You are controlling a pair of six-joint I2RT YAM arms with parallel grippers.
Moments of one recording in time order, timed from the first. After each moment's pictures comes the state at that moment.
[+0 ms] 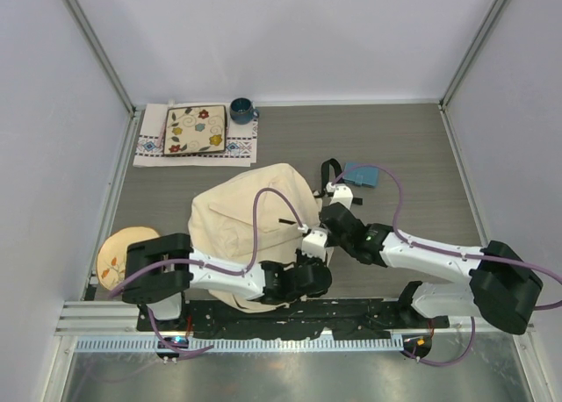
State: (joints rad) left arm -1.46 1.67 0.85 0.08 -0.62 -0.88; right arm 0.90 1.20 0.57 -0.15 0.35 0.67
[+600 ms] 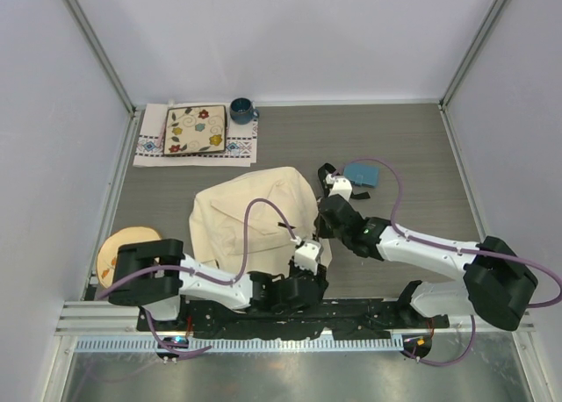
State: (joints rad) left arm -1.53 1.60 0.69 0.23 -0.60 -0.85; right arm 0.85 1.26 0.63 -0.12 0.35 0.66
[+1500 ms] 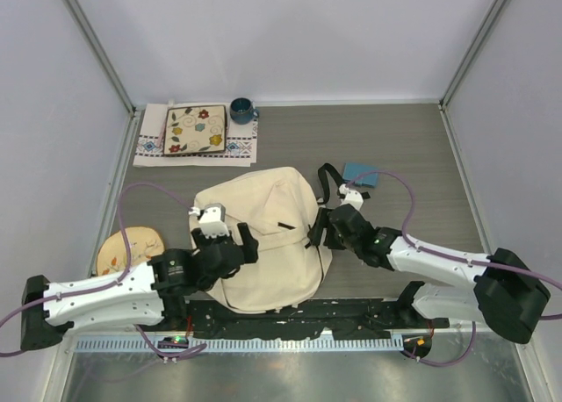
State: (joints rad) left arm -1.25 0.79 0.58 -0.59 -0.76 -1.05; right arm 0.84 1.14 0.50 -0.12 0.25 0.81
